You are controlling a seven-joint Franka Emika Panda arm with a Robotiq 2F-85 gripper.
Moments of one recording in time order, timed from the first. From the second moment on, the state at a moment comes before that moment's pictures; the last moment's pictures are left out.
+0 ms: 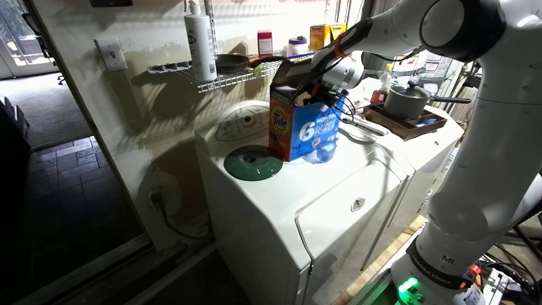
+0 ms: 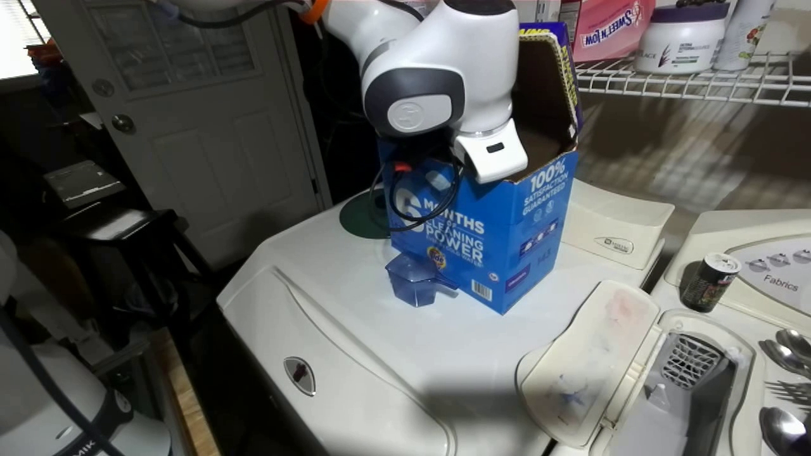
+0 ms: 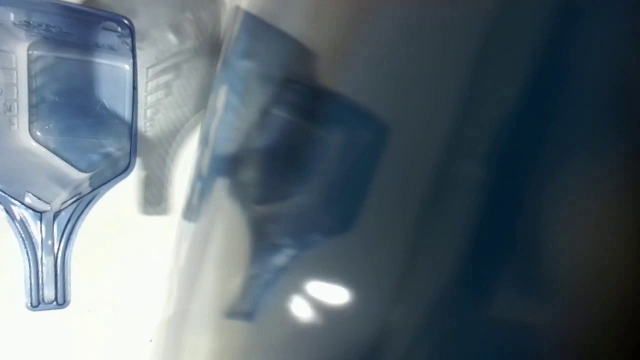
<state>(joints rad) -0.17 0.22 -0.16 -2.03 0.49 2.44 0.62</state>
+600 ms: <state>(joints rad) -0.18 0.24 -0.16 -1.98 0.47 2.30 0.62</state>
